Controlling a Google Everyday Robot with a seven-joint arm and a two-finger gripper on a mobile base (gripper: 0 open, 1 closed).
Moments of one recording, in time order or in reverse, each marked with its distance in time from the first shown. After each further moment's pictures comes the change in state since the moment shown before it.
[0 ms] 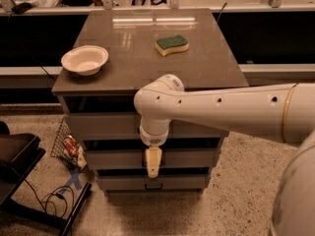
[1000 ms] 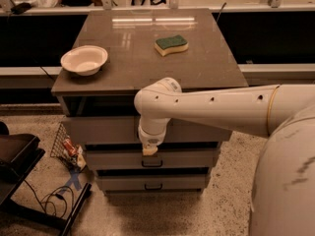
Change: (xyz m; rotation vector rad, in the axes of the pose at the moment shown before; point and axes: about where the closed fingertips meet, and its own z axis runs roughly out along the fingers) arm -0.011 -0.007 0.029 -0.047 -0.040 -0.021
